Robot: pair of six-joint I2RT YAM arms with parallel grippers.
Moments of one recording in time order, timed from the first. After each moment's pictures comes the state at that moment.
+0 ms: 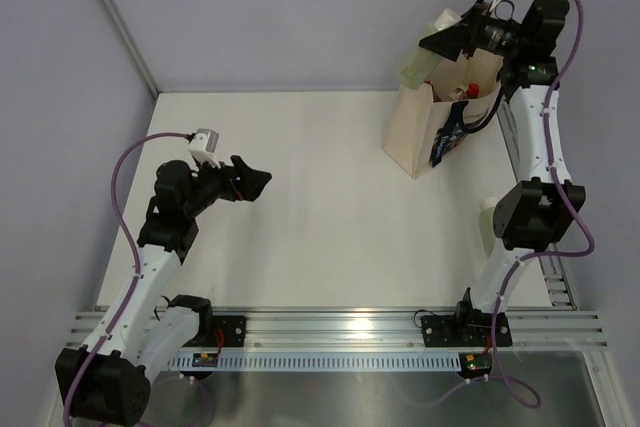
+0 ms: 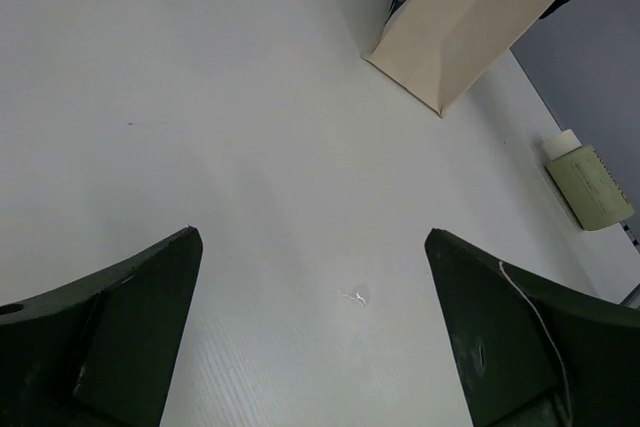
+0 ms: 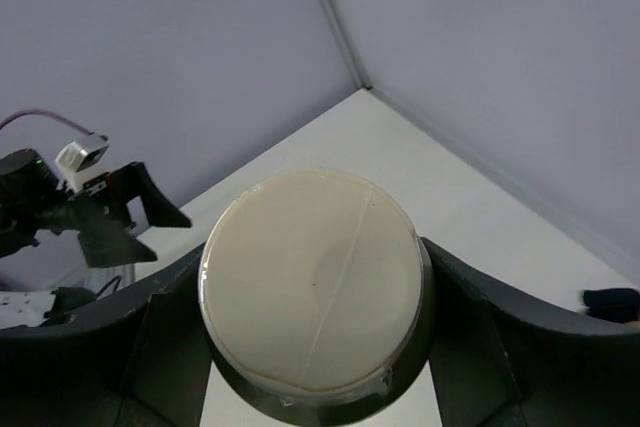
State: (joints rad) left arm -0.16 0.86 0.66 -0.05 0.44 -0.36; right arm -0.09 1.88 2.02 0.01 -1.23 0.51
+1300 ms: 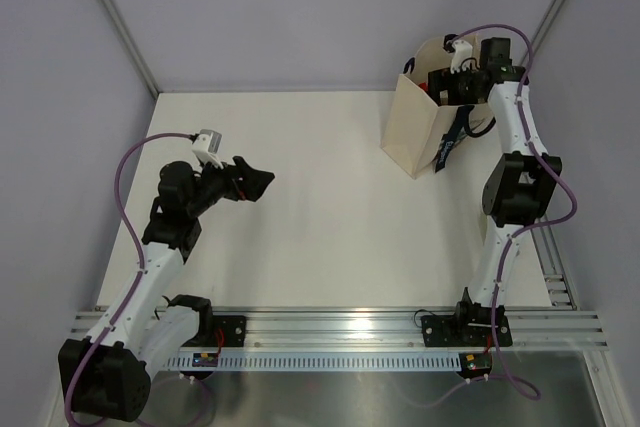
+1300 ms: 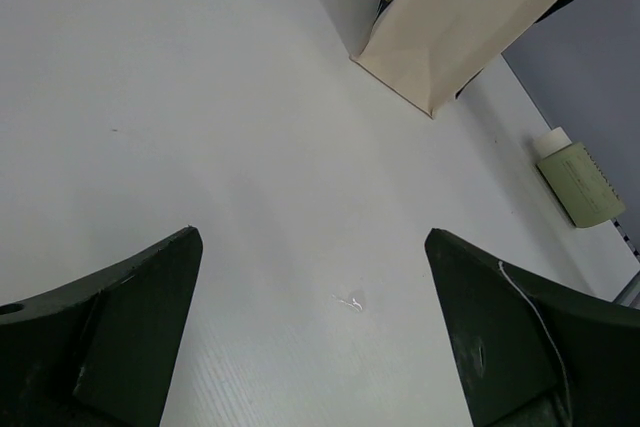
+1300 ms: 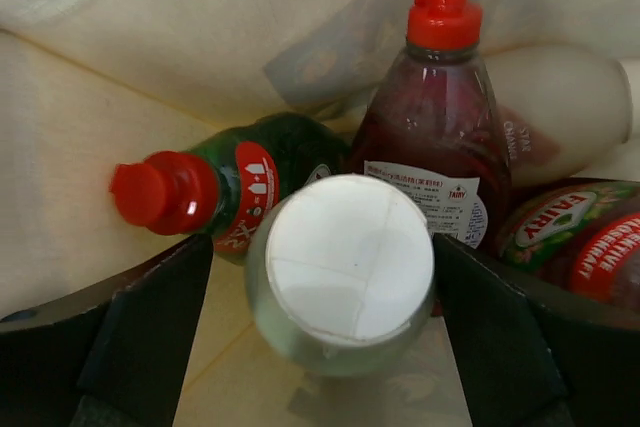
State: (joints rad) left arm -0.16 0.88 0.62 0.04 0.47 -0.37; right arm -0.08 2.14 2.09 -0.82 -0.56 -0.30
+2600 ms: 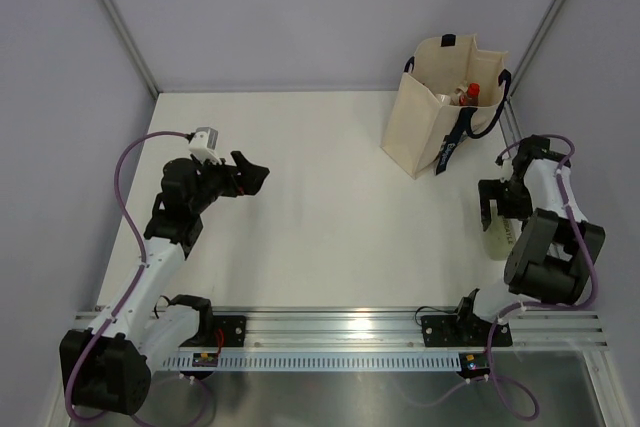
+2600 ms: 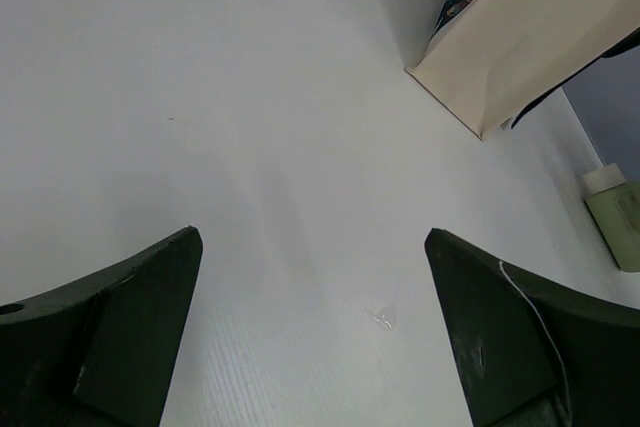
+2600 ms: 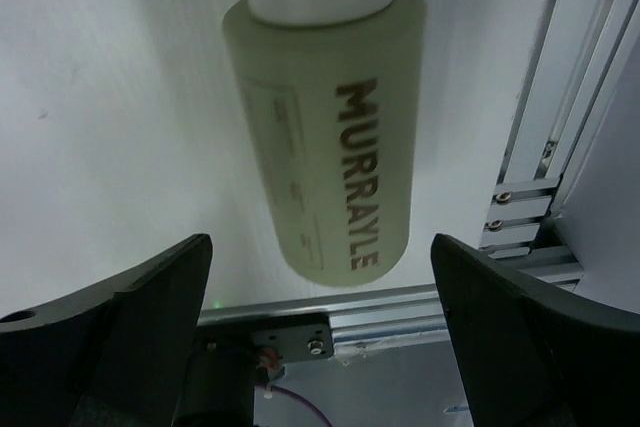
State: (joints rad) left arm -0.16 0.93 0.63 0.03 0.34 -0.38; right arm -0.37 1.50 1.11 -1.03 0.05 -0.30
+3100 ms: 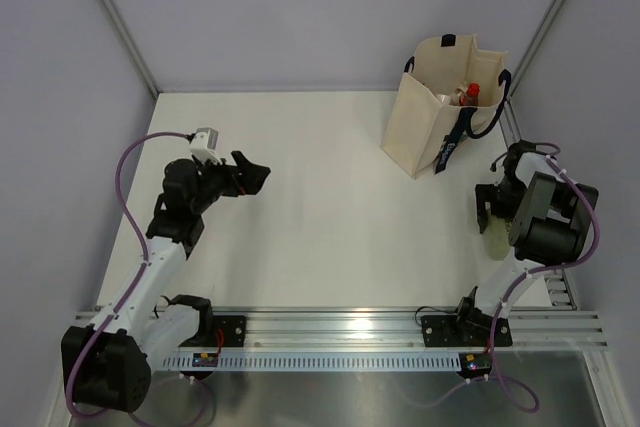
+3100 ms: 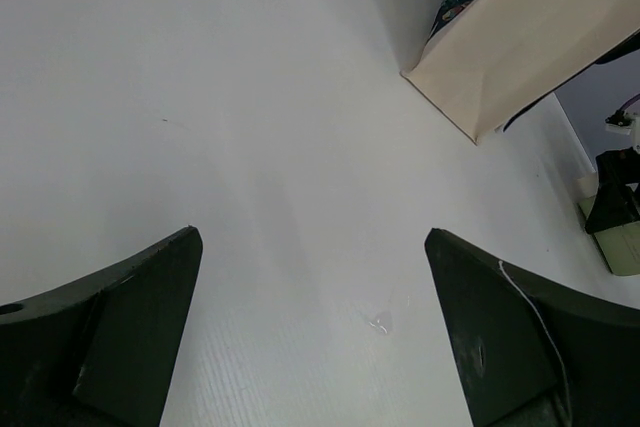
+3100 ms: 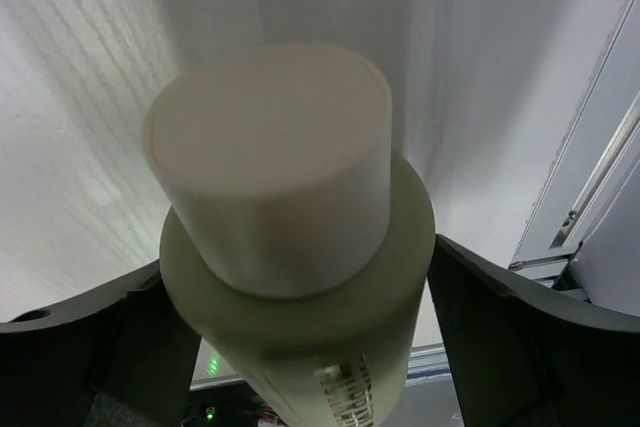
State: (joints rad) left arm -0.16 0.93 0.61 0.07 0.34 -0.40; right arm -0.36 1.79 1.14 -0.87 0.12 -0.24
